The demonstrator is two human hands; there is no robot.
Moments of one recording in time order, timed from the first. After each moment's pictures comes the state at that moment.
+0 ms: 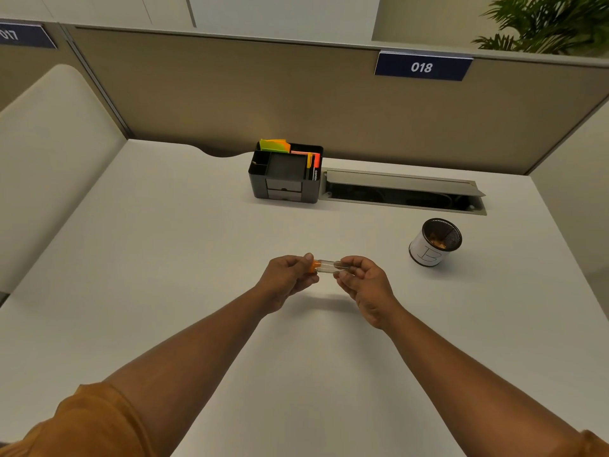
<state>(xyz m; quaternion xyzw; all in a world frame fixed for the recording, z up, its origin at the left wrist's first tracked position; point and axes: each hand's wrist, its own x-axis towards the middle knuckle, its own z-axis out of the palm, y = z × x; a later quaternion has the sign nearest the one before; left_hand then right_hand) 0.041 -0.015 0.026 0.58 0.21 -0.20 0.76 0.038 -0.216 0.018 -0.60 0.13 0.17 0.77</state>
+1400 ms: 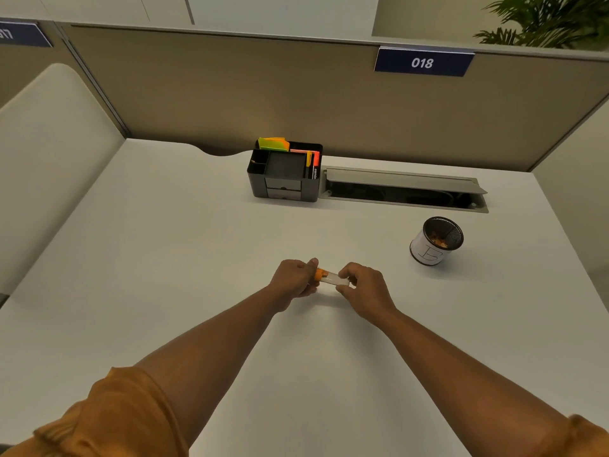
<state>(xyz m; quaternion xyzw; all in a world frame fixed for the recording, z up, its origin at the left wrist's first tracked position) 0.053 -0.031 0.018 0.72 0.22 -0.22 0.62 0.042 -0.219 0.010 -0.92 -0.03 0.10 0.39</state>
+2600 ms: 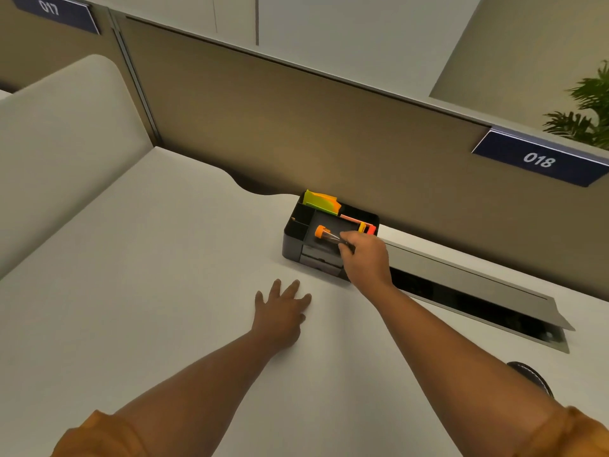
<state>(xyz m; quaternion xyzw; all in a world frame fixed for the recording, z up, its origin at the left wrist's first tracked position) 0.185 0.066 -0.056 0.97 0.03 -0.17 0.14 0.310 -0.083 0.032 -0.94 -0.15 -0.07 0.30</state>
